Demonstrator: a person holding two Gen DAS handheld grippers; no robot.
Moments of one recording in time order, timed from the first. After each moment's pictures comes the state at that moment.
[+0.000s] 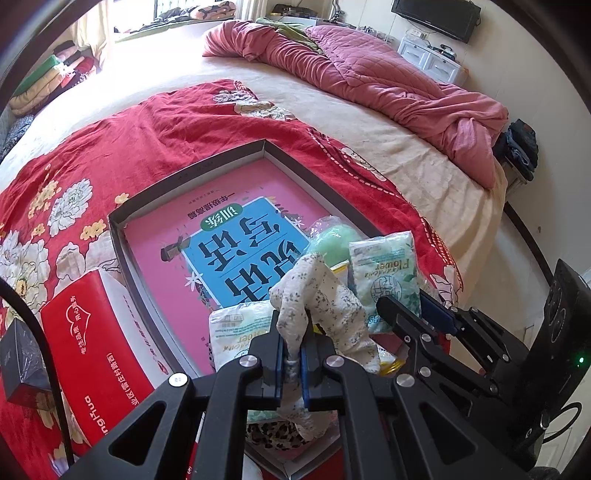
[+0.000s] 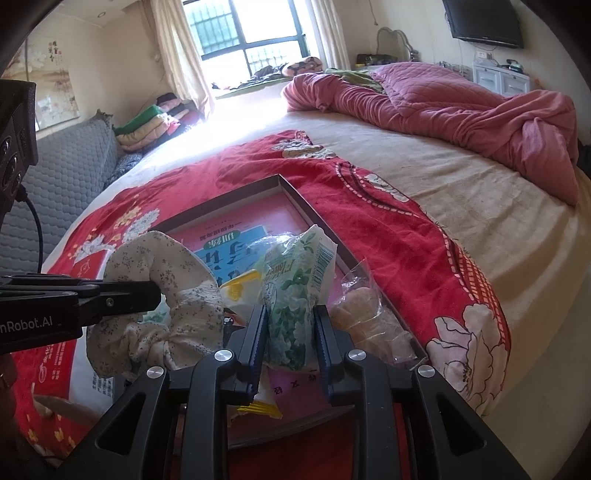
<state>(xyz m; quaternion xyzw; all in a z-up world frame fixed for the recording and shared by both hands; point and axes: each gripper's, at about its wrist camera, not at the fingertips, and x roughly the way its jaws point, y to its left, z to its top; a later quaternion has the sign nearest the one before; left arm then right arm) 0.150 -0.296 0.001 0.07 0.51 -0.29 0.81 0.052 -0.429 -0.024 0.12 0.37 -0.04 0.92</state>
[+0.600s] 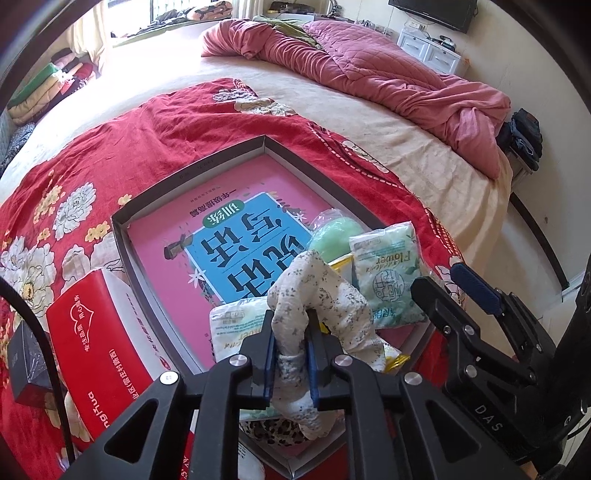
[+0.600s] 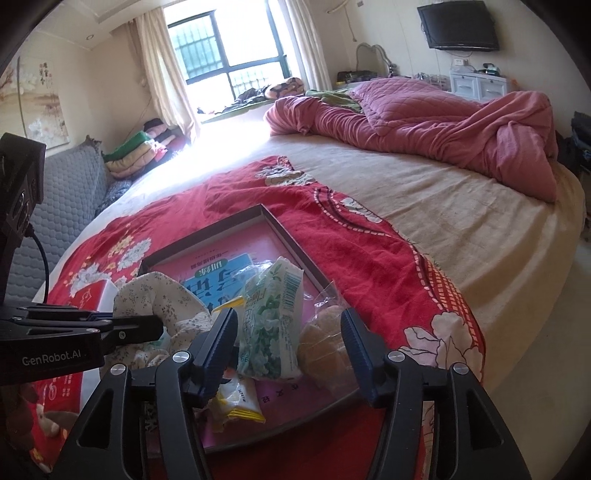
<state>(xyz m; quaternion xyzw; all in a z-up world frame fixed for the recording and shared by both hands) 0.145 -0.302 0.001 0.10 0.51 -0.28 0.81 0.032 -0.441 -0.003 0.14 0.32 -0.09 0.93</state>
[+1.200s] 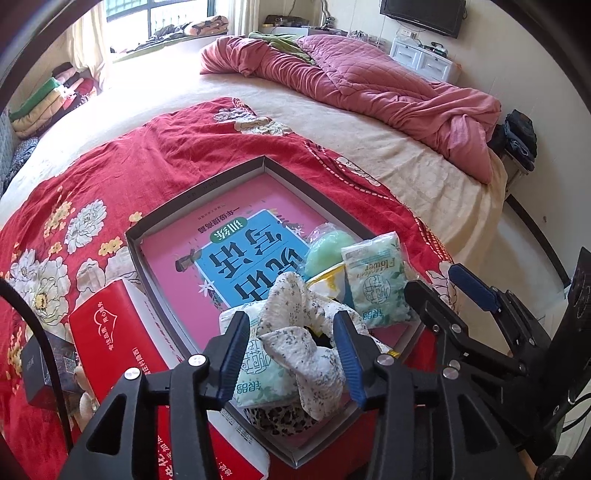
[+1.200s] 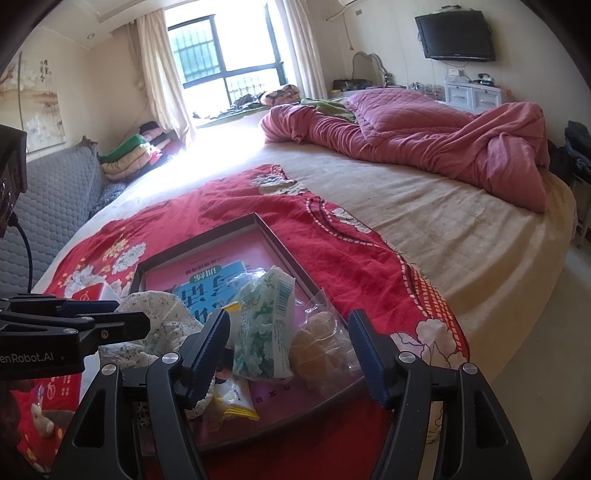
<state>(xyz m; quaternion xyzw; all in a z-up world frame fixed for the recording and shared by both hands) 0.133 -0.293 0.023 0.10 0.48 -0.28 0.82 0.026 -0.438 0.005 0.12 0.32 -0.10 0.94</state>
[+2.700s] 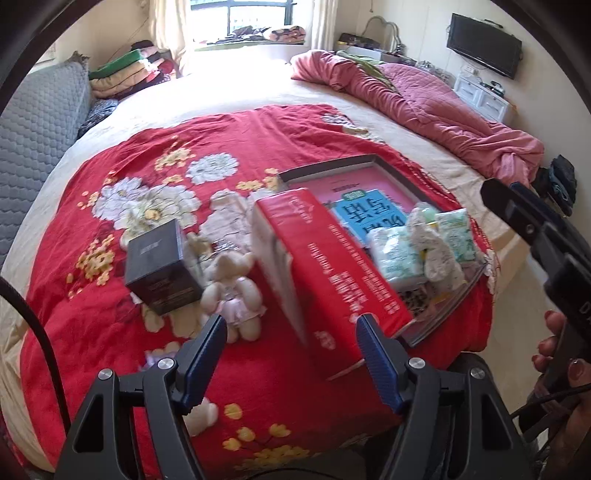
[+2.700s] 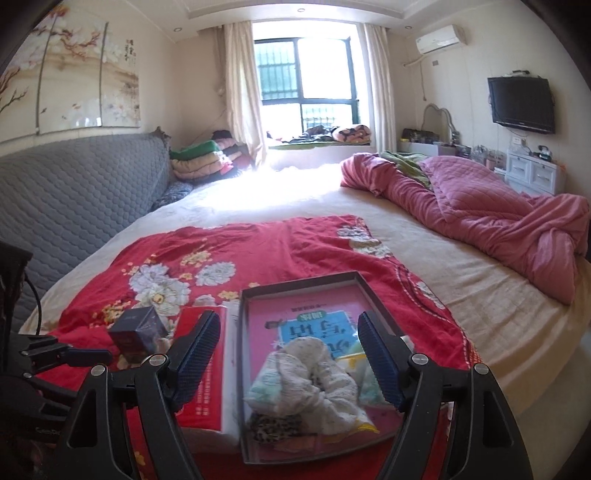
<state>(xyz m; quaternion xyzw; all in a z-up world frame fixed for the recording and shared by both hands) 0.076 -0.119 0.039 0.06 0.47 -0.16 0.86 0.013 -0.312 0.091 0.02 0.25 0.03 0.97</state>
